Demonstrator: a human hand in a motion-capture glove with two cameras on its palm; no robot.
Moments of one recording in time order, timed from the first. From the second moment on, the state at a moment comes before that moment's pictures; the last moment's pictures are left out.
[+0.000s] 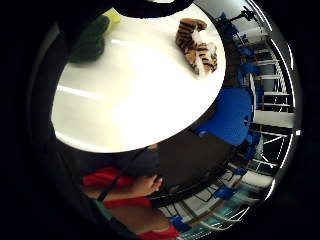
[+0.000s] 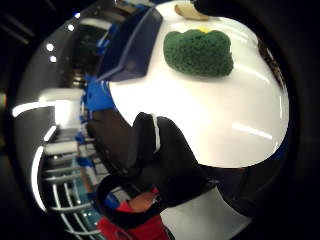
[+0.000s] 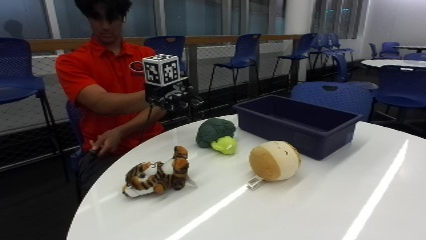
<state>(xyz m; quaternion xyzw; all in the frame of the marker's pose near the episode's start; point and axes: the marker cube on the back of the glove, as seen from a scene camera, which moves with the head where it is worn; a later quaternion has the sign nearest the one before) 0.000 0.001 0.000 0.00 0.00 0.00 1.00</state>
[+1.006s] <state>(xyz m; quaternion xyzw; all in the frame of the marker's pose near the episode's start) -0.005 -0.048 0.018 -0.02 -0.03 -0.02 1.00</state>
